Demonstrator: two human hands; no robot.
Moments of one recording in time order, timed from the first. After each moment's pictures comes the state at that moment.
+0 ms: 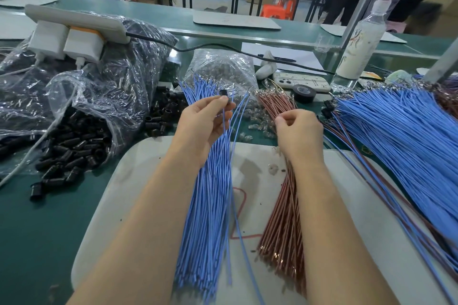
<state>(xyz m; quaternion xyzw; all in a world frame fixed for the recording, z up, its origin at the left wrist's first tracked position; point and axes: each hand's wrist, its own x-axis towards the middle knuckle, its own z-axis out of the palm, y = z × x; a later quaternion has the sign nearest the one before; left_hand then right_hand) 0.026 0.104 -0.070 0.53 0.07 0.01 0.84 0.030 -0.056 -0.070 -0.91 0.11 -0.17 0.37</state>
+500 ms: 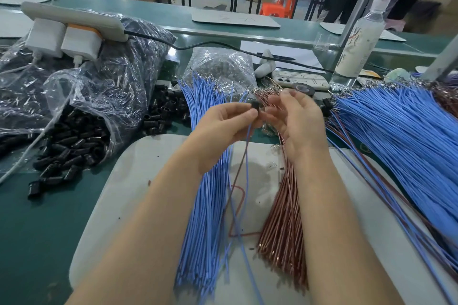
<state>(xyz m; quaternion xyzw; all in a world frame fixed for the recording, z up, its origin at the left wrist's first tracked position) 0.017 0.087 -0.071 0.61 -0.09 -0.07 0.78 0.028 -0.046 -0.051 -0.61 0.08 -0.11 0.78</state>
